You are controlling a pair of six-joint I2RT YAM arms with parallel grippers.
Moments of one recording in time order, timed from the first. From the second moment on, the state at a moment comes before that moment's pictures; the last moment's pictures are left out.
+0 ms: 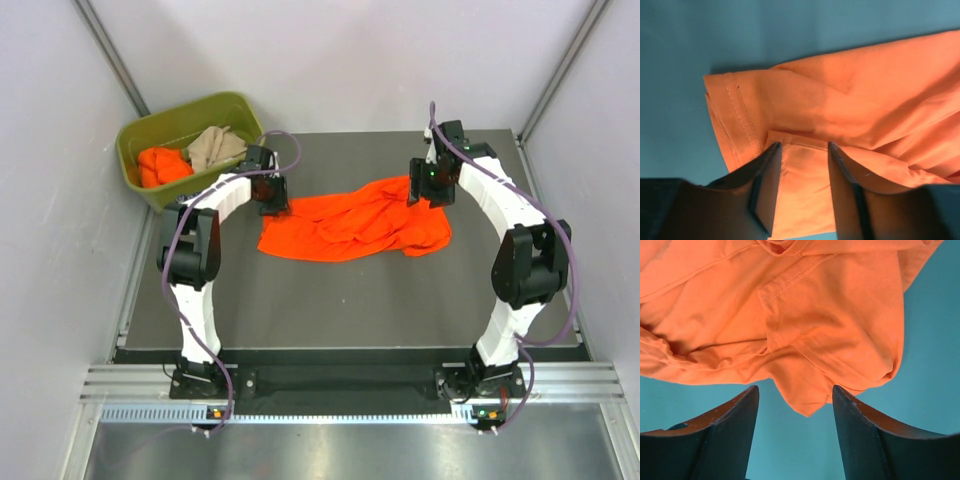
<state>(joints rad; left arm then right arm) -0.21 2.07 1.56 -0.52 0.16 -0.31 0.21 1.83 1.63 -0.88 -0.09 0.23</state>
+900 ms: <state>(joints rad) -0.24 2.06 1.51 -0.50 0.10 -0.33 0.14 1.96 1.52 -0.87 -0.08 0.23</state>
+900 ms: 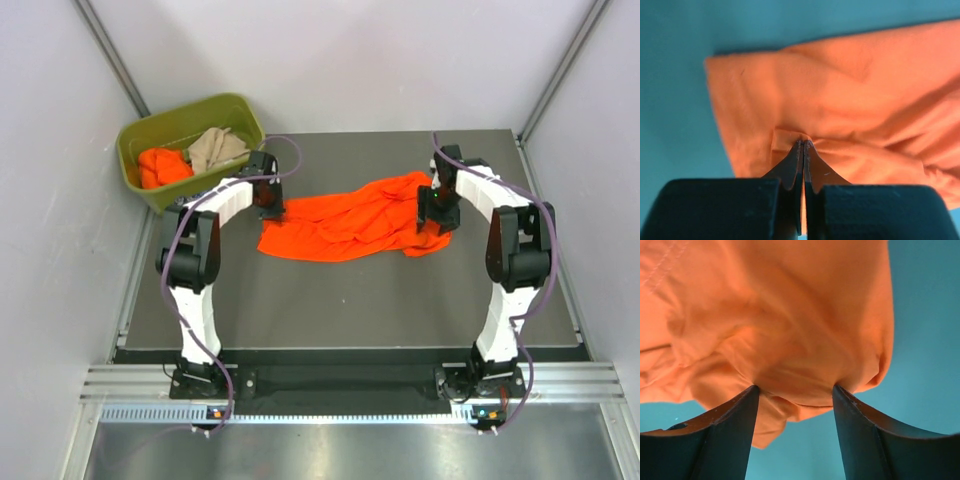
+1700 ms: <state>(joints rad) -0.25 1.25 0.89 -0.71 0.06 -0.46 0.19 1.61 1.08 -0.76 -0.25 0.32</state>
